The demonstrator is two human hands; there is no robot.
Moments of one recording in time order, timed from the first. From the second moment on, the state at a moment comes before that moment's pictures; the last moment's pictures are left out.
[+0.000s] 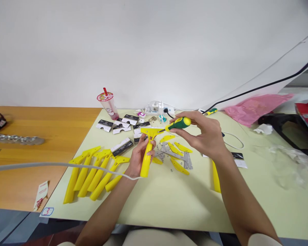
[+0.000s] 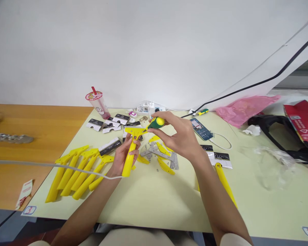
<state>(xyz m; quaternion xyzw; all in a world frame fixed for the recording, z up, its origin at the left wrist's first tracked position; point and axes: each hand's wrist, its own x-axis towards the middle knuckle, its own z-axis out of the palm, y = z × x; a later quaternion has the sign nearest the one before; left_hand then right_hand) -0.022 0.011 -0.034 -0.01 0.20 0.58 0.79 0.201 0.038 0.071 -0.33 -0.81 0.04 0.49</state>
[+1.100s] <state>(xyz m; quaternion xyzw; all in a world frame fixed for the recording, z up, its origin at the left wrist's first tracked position) -0.020 0.008 -0.033 0.01 0.20 0.58 0.79 0.198 0.043 0.058 -0.32 -0.77 0.16 0.52</state>
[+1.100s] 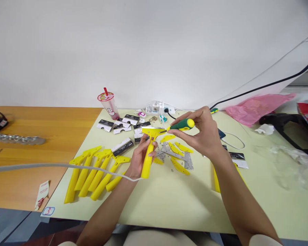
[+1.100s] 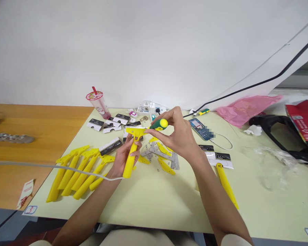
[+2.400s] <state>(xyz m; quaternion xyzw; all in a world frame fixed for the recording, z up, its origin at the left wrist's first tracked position) -0.018 0.006 -0.038 0.03 0.22 0.57 0.79 0.199 0.047 0.061 -0.35 -0.82 0.04 0.45</state>
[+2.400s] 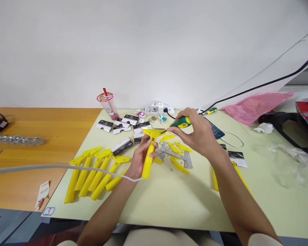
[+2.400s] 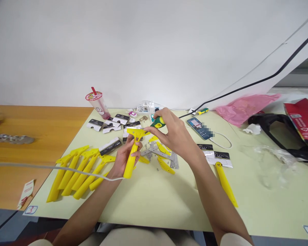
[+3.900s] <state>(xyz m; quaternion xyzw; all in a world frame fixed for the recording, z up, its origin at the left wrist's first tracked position) -0.020 0.008 -0.038 0.01 0.21 0.57 0.79 0.202 0.040 0.069 -0.31 -0.85 0.12 0.41</state>
